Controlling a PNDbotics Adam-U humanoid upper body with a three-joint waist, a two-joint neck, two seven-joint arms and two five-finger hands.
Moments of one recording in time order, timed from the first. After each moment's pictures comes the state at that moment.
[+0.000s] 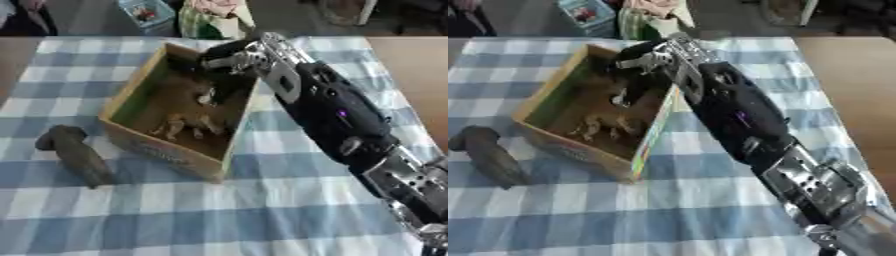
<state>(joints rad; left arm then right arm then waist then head) -0.20 0.25 0.03 -1.98 0.04 -0.15 0.35 -1.13 -0.30 0.32 -1.01 0.83 -0.24 0.70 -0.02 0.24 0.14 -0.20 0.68</state>
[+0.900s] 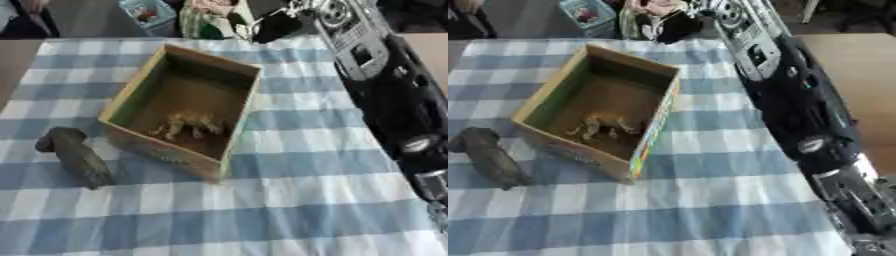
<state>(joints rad) -0.20 0.32 0.02 -1.98 0.03 -0.20 0.34 -1.00 -0.46 0.16 -1.40 0.55 0.01 0.43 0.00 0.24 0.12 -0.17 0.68</state>
